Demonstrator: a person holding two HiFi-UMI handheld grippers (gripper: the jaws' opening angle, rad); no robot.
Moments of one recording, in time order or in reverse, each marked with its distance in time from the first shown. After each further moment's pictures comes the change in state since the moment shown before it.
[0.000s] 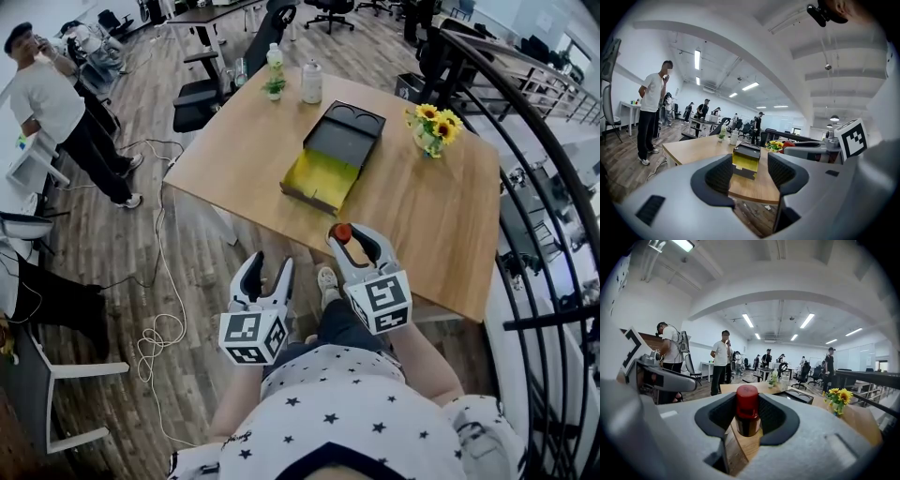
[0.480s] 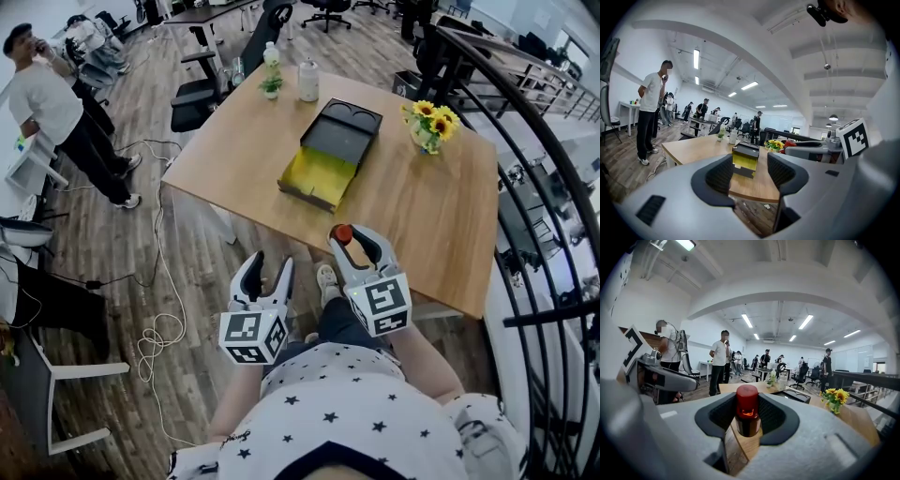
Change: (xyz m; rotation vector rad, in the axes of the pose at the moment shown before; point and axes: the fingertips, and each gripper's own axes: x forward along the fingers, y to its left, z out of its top) left arm -0.004 -0.005 -0.005 0.005 0.009 -0.010; right arm -0.012 0.002 -0.004 -0.006 0.001 -0.026
